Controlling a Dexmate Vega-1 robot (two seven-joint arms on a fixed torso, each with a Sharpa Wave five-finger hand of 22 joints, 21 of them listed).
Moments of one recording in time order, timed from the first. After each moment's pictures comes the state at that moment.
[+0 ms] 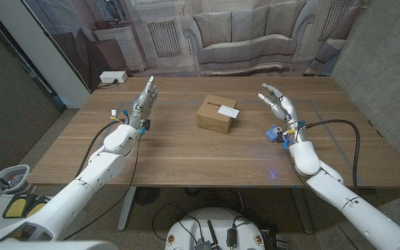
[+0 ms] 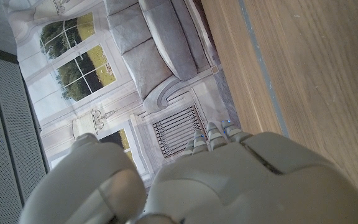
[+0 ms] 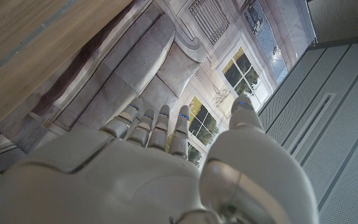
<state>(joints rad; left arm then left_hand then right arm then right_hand) 0.96 0.60 0.31 -1.54 -0.63 -0.21 0.11 0.49 0.05 -0.12 0.11 0.41 -0.17 0.04 0.20 0.18 -0.07 -0.03 0.20 0.18 -0.11 -0.01 0.19 0.18 -0.14 -0.04 0.22 0.18 -1.05 -0.58 -0.35 -1.49 -0.05 0.54 -0.45 0.55 0.00 0.24 -0.16 0.24 0.41 -0.10 0.23 0.19 0.31 -0.02 0.25 0.18 0.17 -0.02 0.19 0.18 0.22 -0.04 0.21 0.18</state>
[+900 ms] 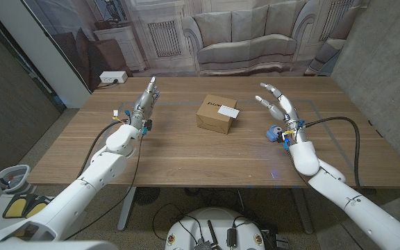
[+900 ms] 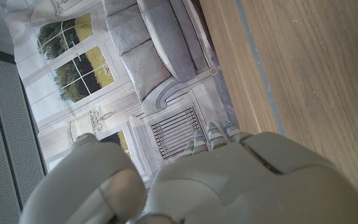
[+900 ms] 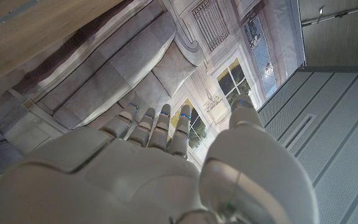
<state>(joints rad) 0.95 0.59 0.32 -1.54 -0.62 -0.21 0.13 0.50 0.05 -0.13 0.11 0.41 -0.17 0.04 0.20 0.18 -0.08 -0.03 0.20 0.18 -0.12 -0.01 0.19 0.18 -0.14 -0.04 0.21 0.18 -1.04 -0.61 -0.36 -1.50 -0.19 0.52 -0.53 0.57 -0.01 0.24 -0.16 0.24 0.42 -0.11 0.23 0.20 0.32 -0.04 0.25 0.18 0.20 -0.04 0.19 0.18 0.23 -0.04 0.21 0.18</state>
